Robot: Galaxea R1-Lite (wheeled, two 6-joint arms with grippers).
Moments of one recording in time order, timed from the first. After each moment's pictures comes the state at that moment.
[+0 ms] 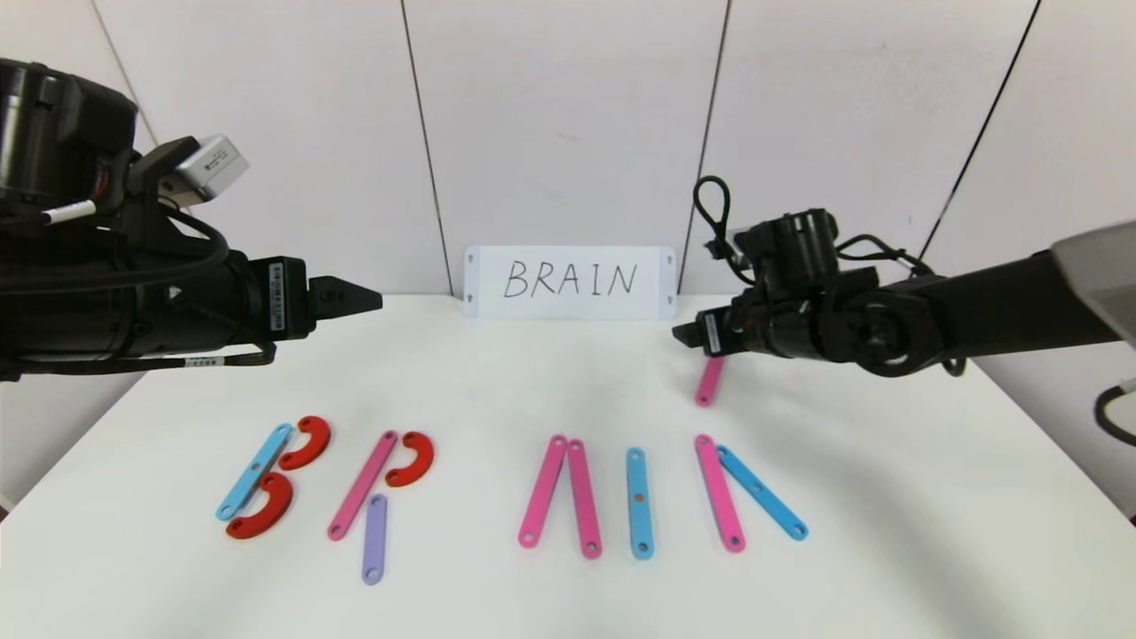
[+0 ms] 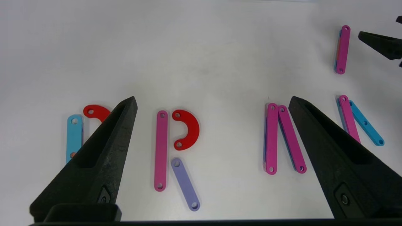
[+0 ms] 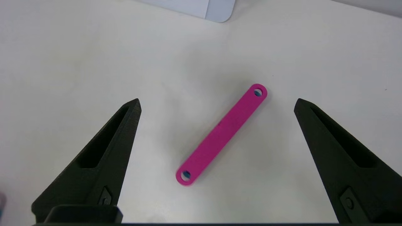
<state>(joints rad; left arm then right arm) -0.30 1.42 -1.15 0.20 -0.01 -0.25 0.38 2.09 -1.36 -0.16 -0.16 0.05</state>
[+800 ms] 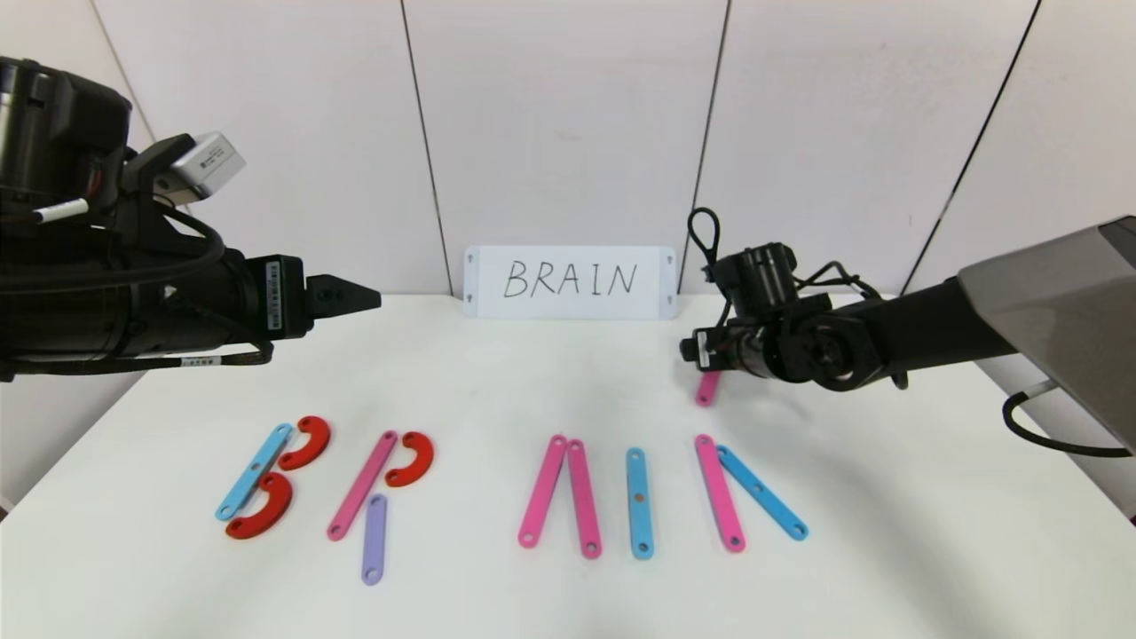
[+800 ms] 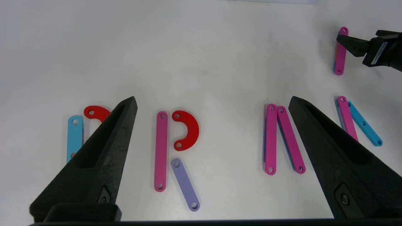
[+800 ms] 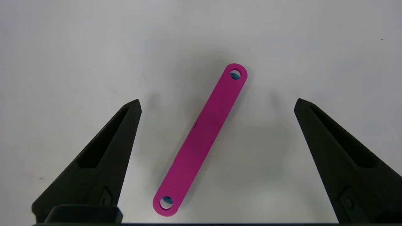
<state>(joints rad) -0.30 1.41 -1.14 0.20 -0.01 -0.25 0.39 2.20 -1.39 -0.15 -0.34 0.18</state>
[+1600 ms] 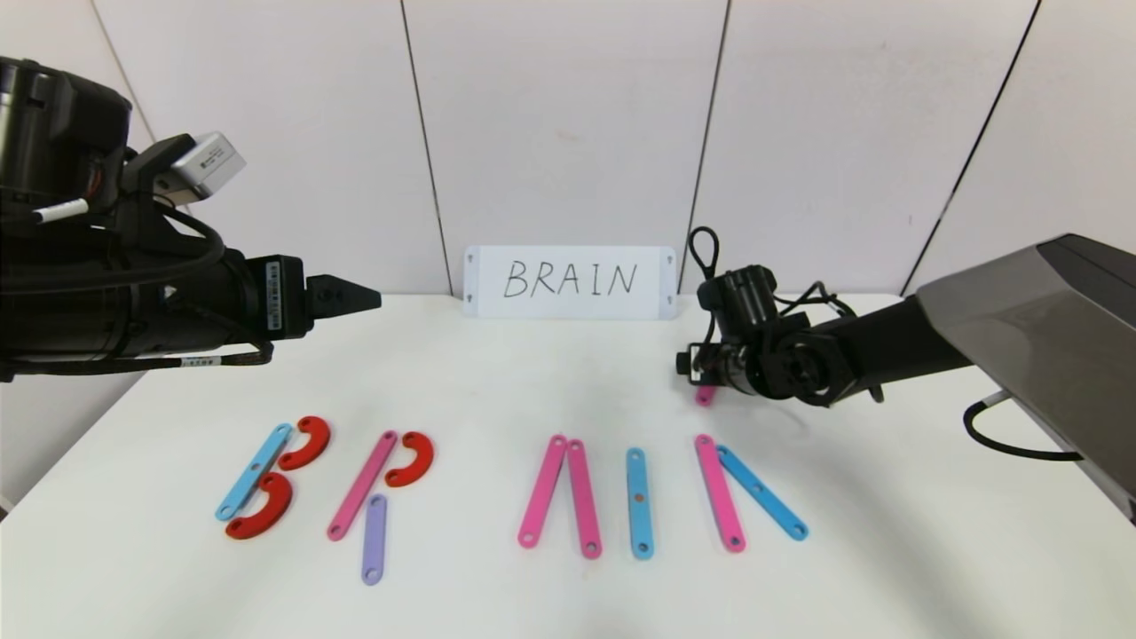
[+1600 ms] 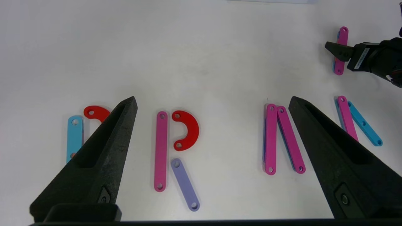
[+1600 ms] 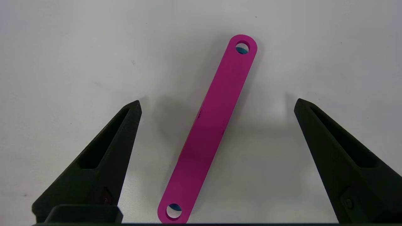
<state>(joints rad) -0.30 1.41 -1.14 0.20 -0.01 -0.25 0.41 2.25 -1.39 -0.14 -0.38 0.30</state>
